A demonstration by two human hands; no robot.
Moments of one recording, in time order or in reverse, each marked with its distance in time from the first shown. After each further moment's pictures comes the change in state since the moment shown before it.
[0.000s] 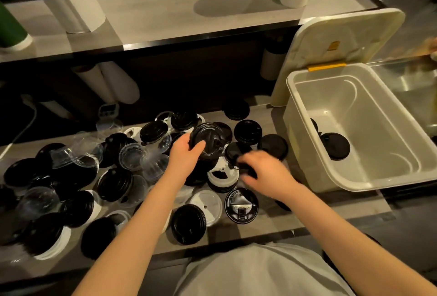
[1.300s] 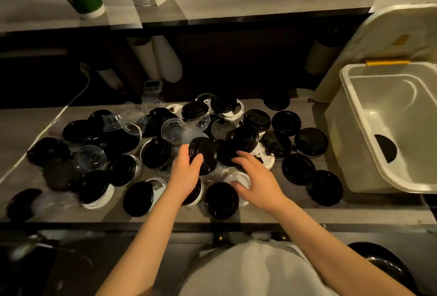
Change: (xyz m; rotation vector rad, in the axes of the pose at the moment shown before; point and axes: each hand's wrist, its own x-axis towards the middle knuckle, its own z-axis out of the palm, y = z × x) left_hand -0.072 -0.059 -0.074 0.040 0.173 -0.091; right_hand 0.000 -0.082 0.082 0.247 0.049 -0.087
